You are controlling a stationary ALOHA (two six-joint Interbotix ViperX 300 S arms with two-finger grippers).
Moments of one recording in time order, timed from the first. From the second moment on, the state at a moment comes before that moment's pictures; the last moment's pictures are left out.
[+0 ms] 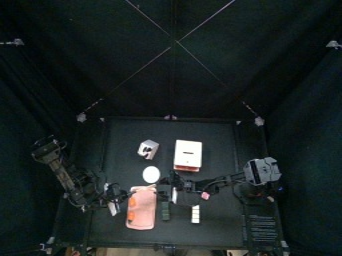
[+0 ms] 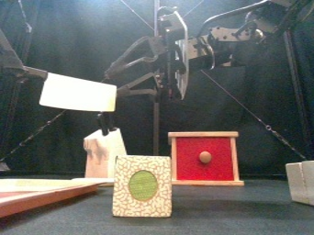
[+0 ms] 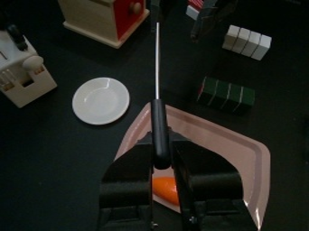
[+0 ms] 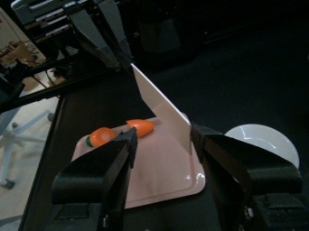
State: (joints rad) left arm -0.99 -0.43 1.01 1.19 1.13 -2.07; right arm 0.12 0.16 0.57 0.32 -0.55 0.02
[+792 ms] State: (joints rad) left arm -0.72 -0.69 0.84 0.93 1.17 -1.63; right arm 0.04 -0.01 0.69 0.34 -0.58 0.02
